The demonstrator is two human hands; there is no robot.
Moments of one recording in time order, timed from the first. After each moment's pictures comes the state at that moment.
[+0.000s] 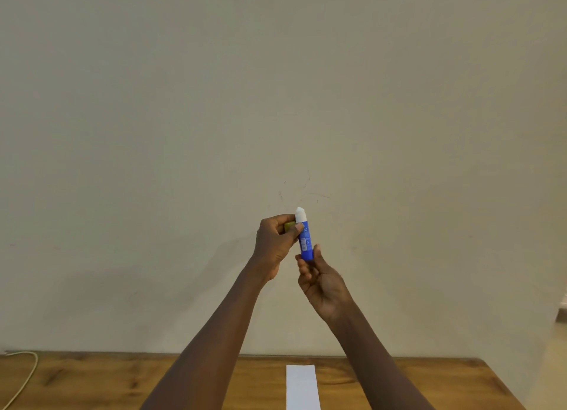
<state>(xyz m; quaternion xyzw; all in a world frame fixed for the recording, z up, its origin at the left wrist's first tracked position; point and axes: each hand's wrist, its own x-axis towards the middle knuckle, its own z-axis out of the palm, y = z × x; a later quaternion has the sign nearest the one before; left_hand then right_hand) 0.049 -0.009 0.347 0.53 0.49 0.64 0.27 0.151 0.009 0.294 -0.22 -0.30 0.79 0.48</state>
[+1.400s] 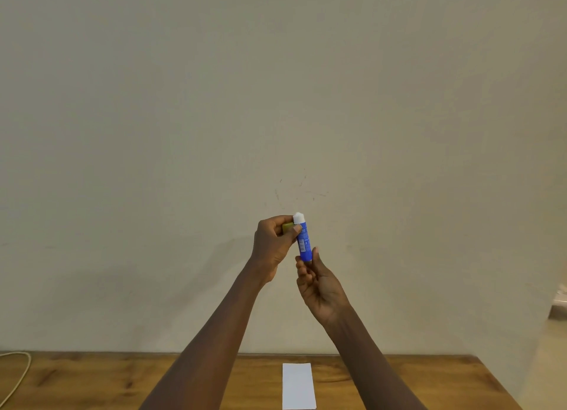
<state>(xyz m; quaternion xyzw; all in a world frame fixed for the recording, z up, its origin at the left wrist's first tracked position) 0.053 -0.010 0.344 0.52 0.51 0.64 0.25 0.152 0.010 0.286 -0.20 -0.24 0.82 0.49</state>
